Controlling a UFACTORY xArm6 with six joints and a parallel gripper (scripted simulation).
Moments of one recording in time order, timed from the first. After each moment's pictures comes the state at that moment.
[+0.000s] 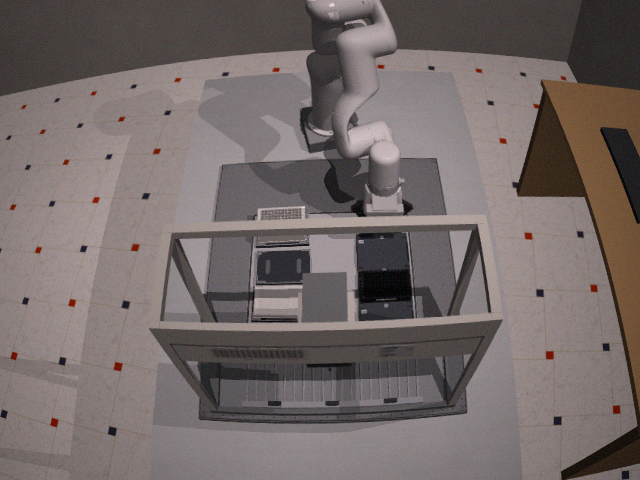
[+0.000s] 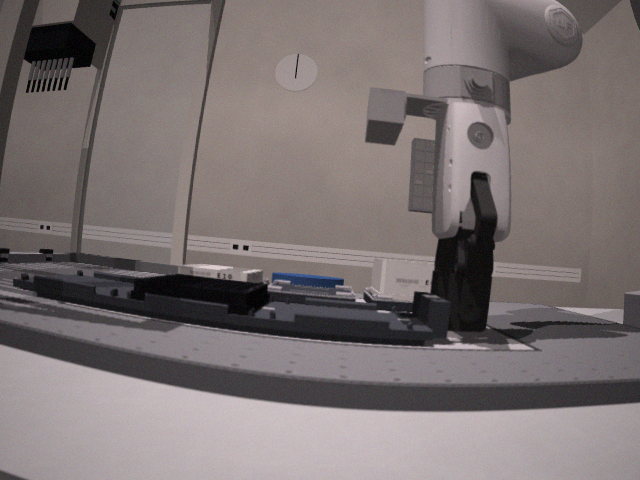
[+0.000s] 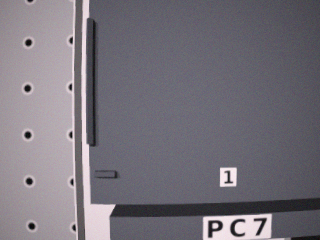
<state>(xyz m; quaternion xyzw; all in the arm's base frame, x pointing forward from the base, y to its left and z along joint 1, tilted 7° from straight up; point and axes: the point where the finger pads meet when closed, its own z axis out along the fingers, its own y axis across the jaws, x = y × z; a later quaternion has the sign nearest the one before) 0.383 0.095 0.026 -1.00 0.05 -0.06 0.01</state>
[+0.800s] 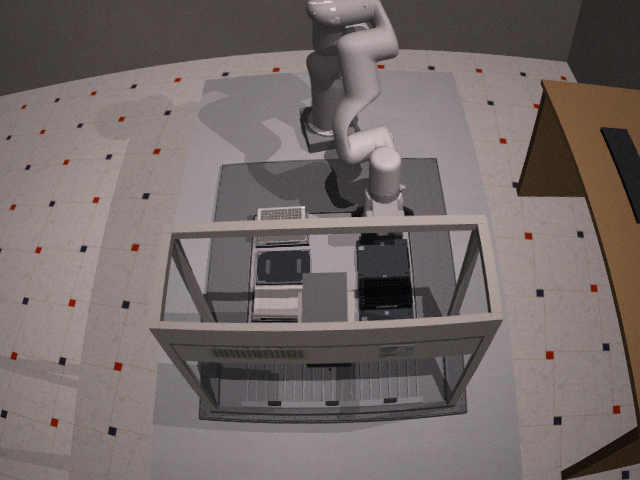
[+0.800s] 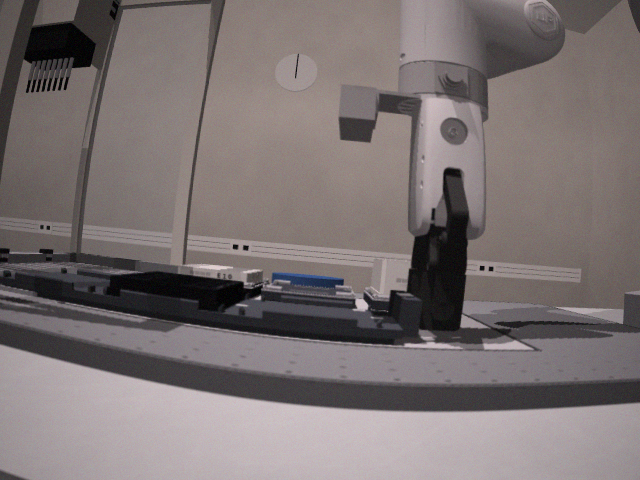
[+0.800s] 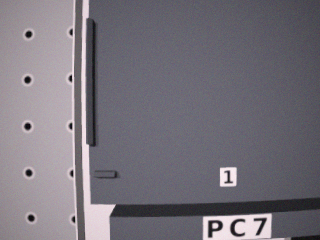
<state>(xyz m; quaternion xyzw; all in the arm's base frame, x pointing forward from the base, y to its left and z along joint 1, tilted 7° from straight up) 0.403 0.093 0.028 -1.00 0.05 -0.06 0.01</state>
